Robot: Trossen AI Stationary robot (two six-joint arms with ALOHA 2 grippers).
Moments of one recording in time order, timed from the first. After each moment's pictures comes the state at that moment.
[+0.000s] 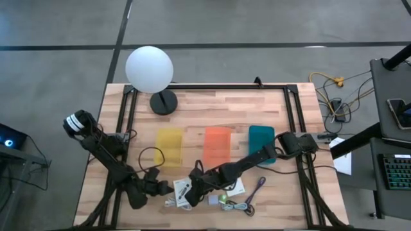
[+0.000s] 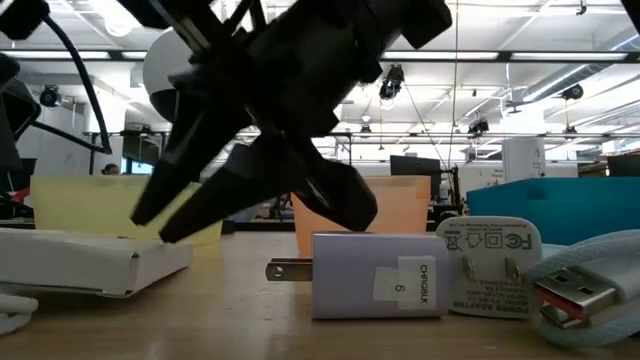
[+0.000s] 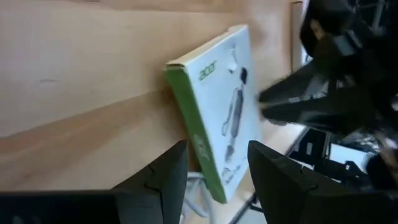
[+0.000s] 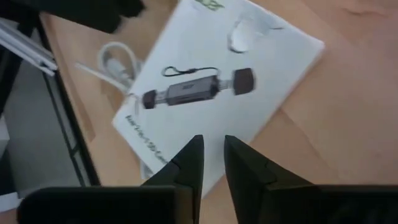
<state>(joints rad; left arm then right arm) -0.92 1.49 0.56 0.09 -0.60 -2.22 0.38 2.29 1.66 -0.21 0.03 1.17</state>
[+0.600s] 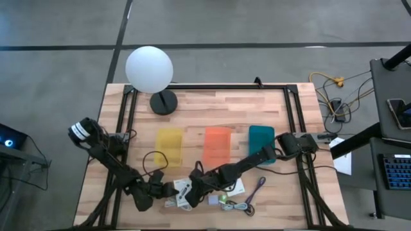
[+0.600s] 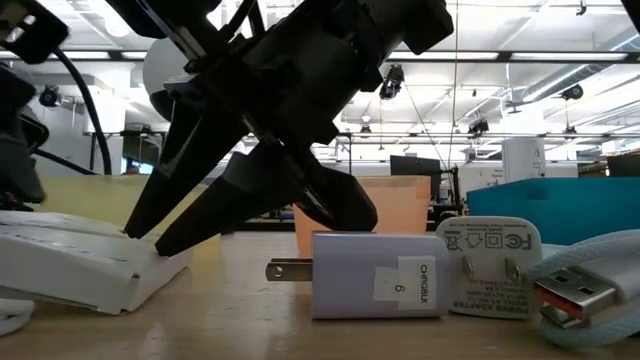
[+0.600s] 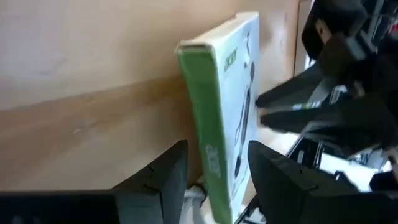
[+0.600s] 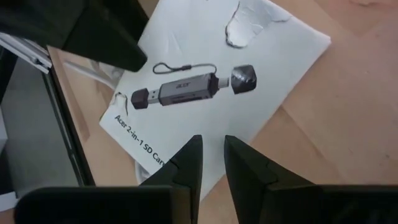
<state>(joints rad) -0.88 1.65 0.59 0.26 -0.62 -2.24 0.39 2.31 1.66 -0.21 0.02 1.18</state>
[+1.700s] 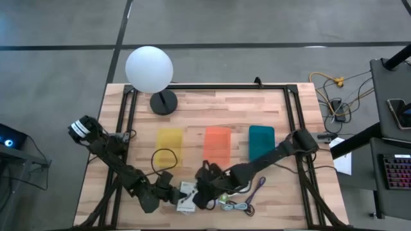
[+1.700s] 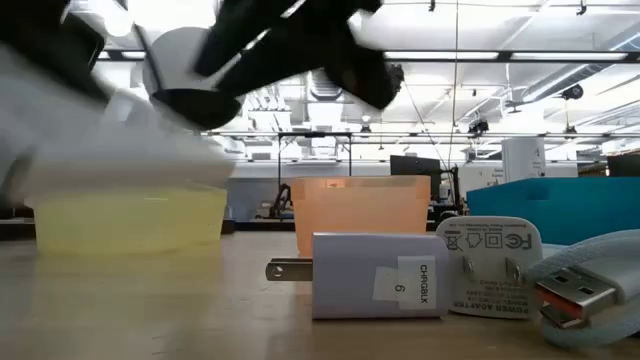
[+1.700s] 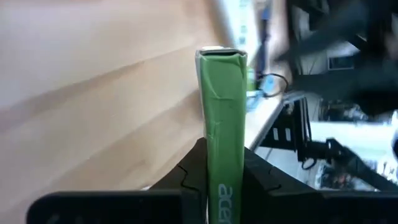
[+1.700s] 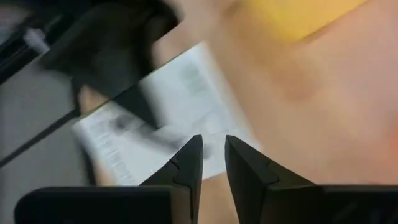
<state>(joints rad) -0.81 1.60 0.77 0.18 -0.62 -1.83 0.45 2.09 1.66 -0.42 0.35 0.94</state>
